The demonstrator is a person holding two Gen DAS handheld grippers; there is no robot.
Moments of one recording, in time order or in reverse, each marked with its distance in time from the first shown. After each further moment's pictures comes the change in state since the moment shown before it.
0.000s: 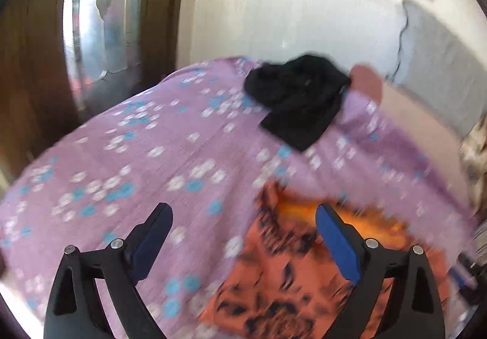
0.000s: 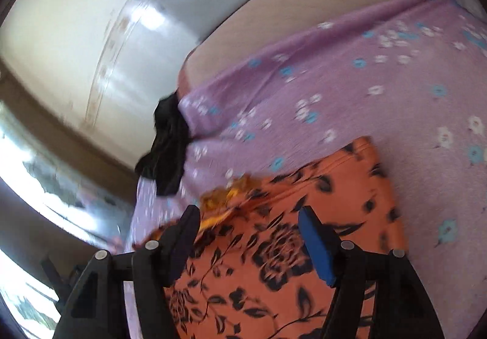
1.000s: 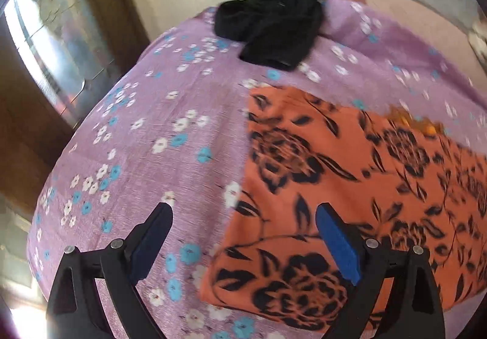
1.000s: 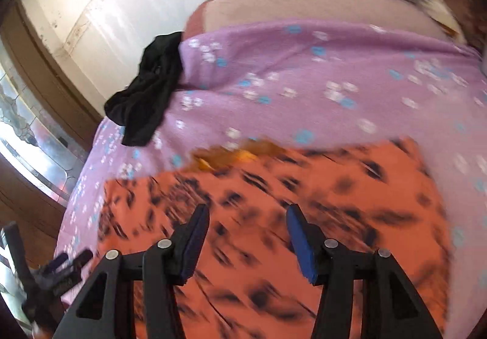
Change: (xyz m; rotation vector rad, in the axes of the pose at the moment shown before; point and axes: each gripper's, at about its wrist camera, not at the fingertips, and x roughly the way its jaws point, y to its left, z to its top) left arm 0.059 -0.042 -0.029 0.316 0.195 0.060; right arm 0.013 0.009 -0.028 -0.042 0.062 -0.271
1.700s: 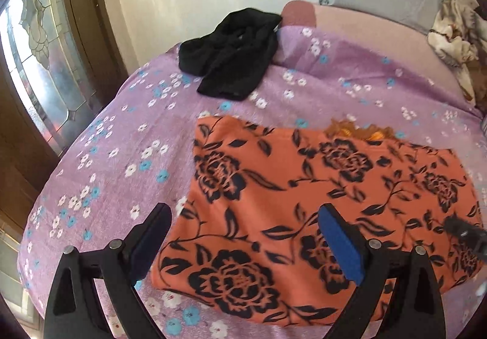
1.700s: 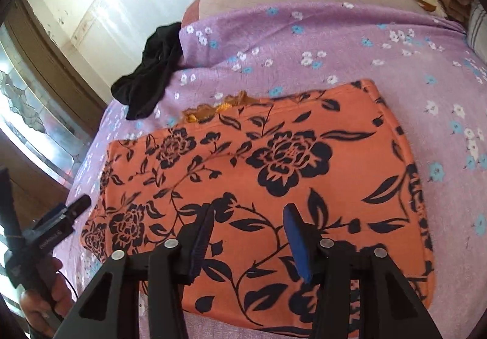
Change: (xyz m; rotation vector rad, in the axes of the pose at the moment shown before) left arm -0.055 -0.041 -0.009 0.030 -0.186 -0.102; right arm 0.002 -0.008 -0.042 -0.034 0.055 0.021
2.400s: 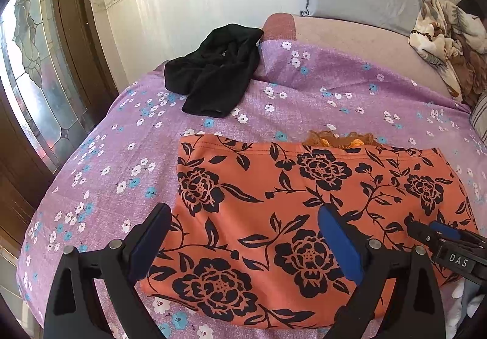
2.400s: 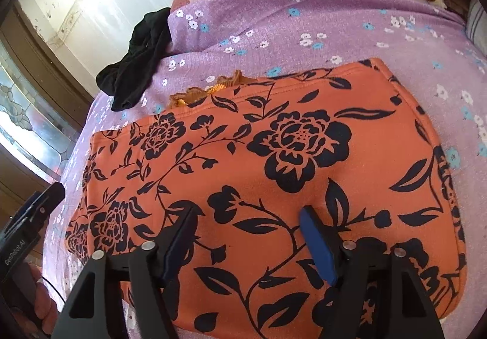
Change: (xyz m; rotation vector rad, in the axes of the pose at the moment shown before) left arm -0.015 -0.015 0.000 0.042 -0.064 -0.023; right arm 0.014 0.012 -0.005 -0.007 -0.031 -0.036
